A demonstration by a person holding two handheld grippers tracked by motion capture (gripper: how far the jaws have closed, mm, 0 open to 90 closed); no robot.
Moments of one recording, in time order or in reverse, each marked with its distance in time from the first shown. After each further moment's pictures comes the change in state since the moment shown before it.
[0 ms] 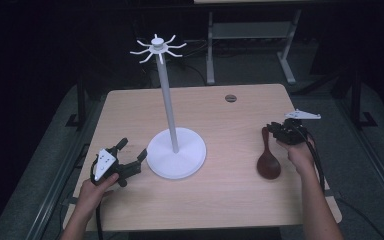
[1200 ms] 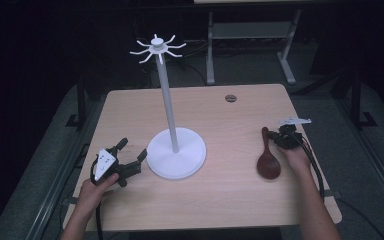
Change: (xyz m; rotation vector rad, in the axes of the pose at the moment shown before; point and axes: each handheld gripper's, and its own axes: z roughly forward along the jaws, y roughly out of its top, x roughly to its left) left arm -0.001 0.000 0.000 -0.004 -0.002 -0.006; right arm -0.016 -0.030 0.035 0.122 -0.020 -0.025
